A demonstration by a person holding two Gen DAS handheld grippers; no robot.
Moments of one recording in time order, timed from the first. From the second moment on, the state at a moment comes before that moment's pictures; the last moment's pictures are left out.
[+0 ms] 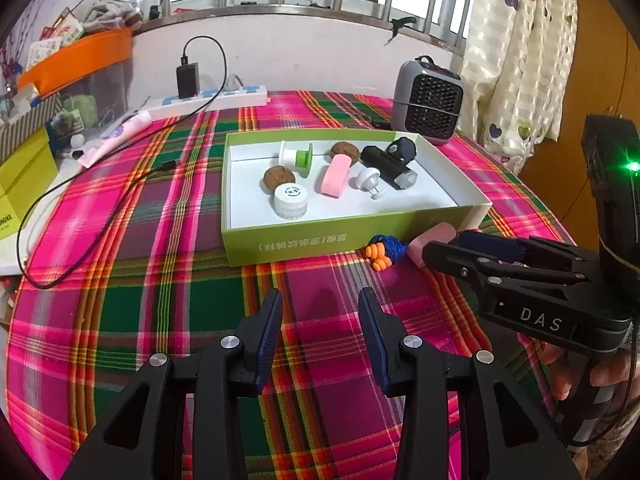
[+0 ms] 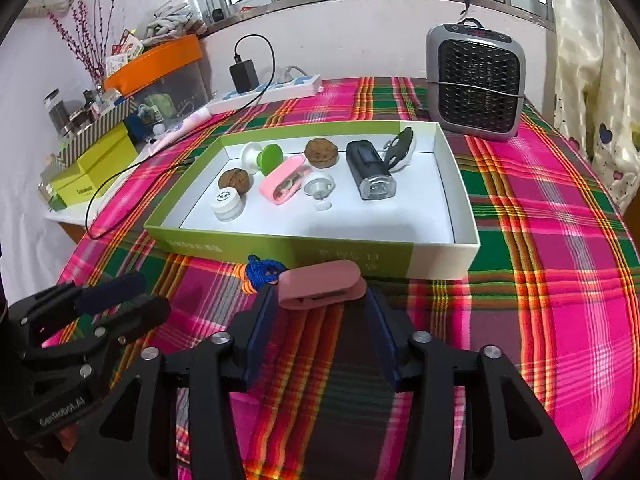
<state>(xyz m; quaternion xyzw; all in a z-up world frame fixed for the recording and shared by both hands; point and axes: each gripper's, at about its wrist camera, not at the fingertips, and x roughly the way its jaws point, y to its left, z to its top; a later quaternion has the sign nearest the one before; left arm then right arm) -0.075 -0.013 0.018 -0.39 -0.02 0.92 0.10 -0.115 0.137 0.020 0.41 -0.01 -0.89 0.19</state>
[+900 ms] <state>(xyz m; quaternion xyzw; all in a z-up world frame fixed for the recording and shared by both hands) -0.091 -0.004 0.016 -0.40 -0.02 0.91 0.13 -0.115 0.161 0.021 0.42 0.00 -0.90 0.09</state>
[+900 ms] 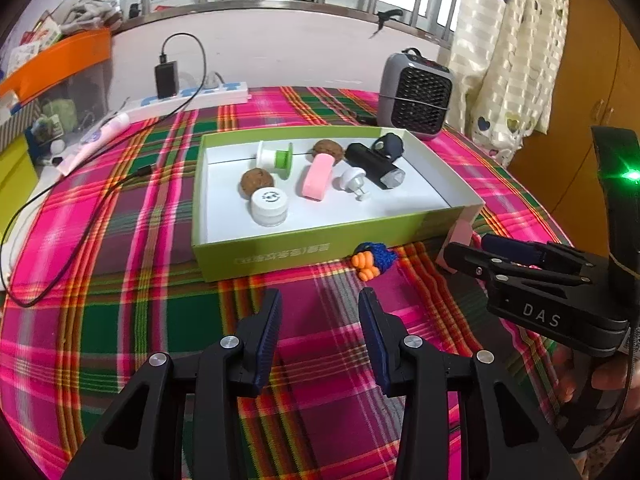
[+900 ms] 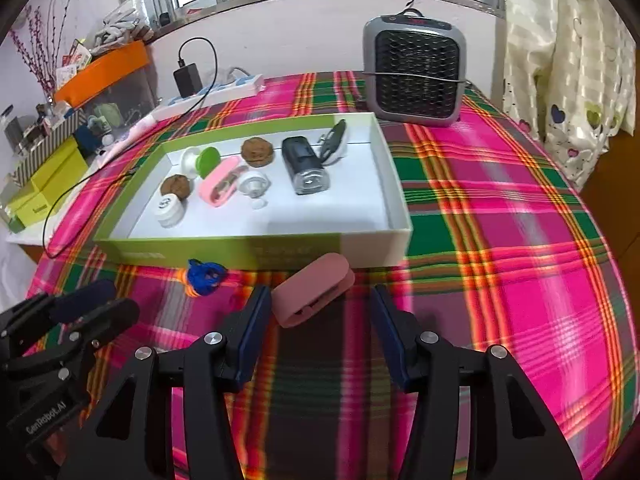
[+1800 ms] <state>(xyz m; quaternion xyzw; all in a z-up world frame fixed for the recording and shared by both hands) -0.125 0.027 0.007 -0.43 -0.02 0.89 0.14 -0.122 0.180 0.014 0.43 -0.02 -0.90 0.07</state>
